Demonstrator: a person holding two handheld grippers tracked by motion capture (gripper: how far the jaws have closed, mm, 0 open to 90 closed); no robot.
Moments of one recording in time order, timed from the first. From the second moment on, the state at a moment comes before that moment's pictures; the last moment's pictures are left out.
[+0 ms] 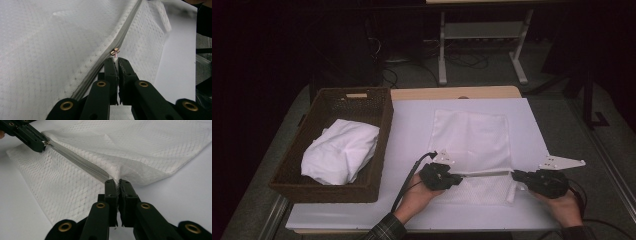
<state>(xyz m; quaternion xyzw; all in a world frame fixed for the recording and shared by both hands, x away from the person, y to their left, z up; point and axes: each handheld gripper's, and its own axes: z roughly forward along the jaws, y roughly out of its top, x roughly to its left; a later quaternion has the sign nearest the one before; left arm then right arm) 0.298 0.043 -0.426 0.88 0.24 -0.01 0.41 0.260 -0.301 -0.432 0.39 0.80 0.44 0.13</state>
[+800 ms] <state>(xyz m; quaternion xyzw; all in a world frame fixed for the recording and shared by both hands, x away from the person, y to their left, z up) 0.295 0.079 -0.434 0.88 0.27 0.00 0.40 0.261 -0.300 -0.436 0.39 0.80 0.43 0.13</state>
